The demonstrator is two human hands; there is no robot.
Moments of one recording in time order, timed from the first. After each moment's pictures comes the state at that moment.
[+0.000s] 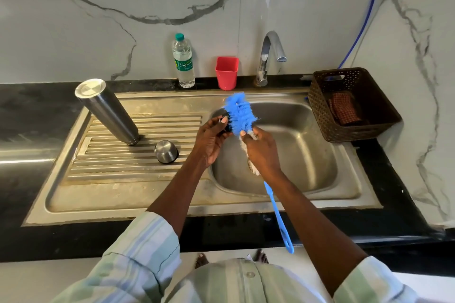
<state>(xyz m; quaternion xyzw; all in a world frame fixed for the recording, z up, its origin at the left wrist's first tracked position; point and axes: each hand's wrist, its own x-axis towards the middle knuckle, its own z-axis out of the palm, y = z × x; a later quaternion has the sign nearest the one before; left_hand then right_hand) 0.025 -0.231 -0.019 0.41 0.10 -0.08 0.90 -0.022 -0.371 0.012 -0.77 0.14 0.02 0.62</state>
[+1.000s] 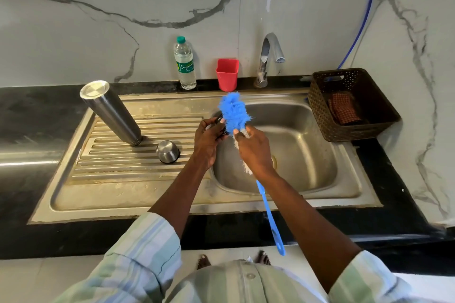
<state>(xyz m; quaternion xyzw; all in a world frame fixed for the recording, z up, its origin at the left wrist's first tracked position) 0.018 -0.234 -0.019 0.48 0.16 -0.03 0.86 -0.020 -0.355 0.013 -0.78 0.14 0.02 0.61</state>
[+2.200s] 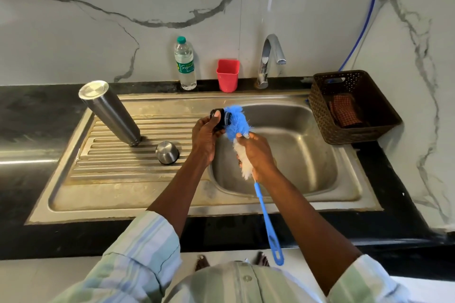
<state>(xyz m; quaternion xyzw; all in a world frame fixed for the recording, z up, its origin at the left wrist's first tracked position) 0.031 -0.230 -0.014 0.46 0.19 0.01 0.87 -0.018 -0.361 0.007 -0.67 0.20 0.11 0.70</state>
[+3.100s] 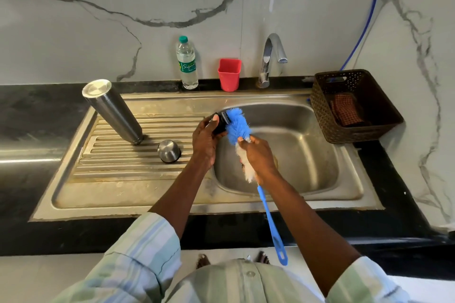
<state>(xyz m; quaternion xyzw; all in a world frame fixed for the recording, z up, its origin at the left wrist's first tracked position) 0.017 -0.230 -0.019 0.45 0.18 0.03 0.87 -0.017 -0.360 -0.017 -0.72 0.21 0.12 0.65</state>
